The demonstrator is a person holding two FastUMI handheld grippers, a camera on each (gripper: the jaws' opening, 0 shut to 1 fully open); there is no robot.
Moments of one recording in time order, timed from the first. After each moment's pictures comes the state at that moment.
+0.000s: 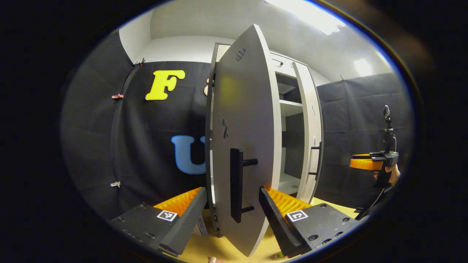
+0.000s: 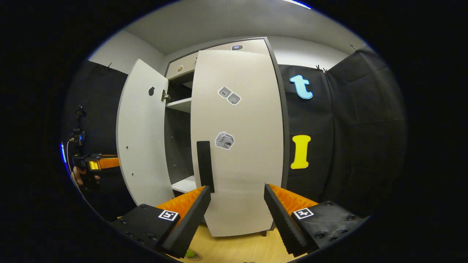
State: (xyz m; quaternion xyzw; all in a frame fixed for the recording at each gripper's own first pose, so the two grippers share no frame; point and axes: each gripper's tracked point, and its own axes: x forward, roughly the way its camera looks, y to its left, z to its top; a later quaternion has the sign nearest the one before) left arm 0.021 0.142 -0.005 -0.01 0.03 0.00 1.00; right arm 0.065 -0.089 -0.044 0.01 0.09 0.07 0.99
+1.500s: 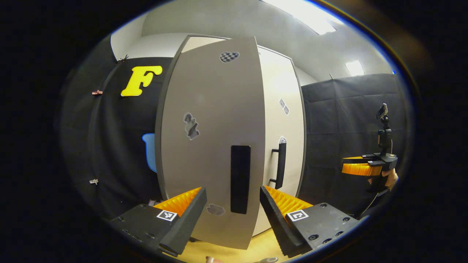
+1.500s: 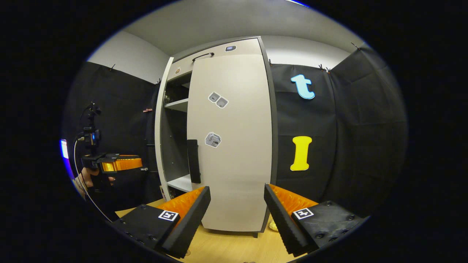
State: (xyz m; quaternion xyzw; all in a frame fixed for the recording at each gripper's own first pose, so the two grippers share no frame) left arm 0.076 0.046 -0.018 0.00 0.02 -0.05 1.00; right arm 0.070 -0.121 -0.038 0.00 0.09 0.11 0.99
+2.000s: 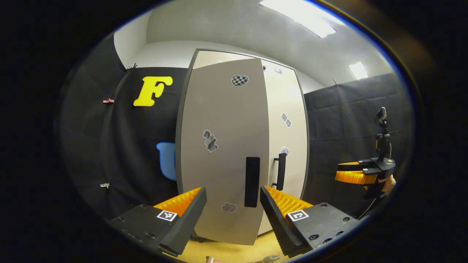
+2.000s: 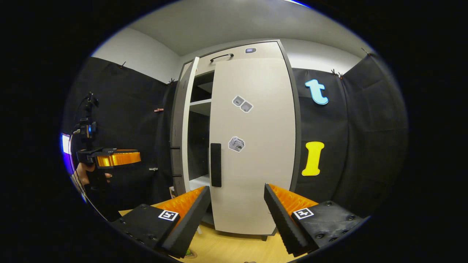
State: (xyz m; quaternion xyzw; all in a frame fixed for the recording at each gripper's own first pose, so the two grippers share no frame) left arm 0.035 0.063 0.007 0.00 -0.01 -0.02 1.00; right arm 0.065 -0.074 -0.028 -0.01 0.07 0.13 0.99
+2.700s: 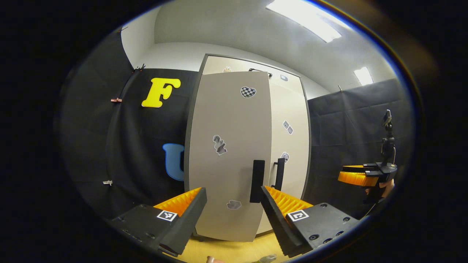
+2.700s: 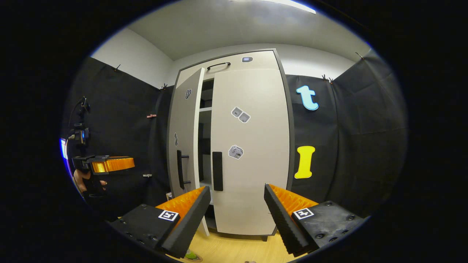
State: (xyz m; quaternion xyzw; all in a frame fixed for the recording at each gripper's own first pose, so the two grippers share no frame) left arm 0.013 0.070 0.018 -0.02 -0.02 0.00 1.00; right arm 0.050 -0.067 -0.008 0.00 0.05 0.09 0.99
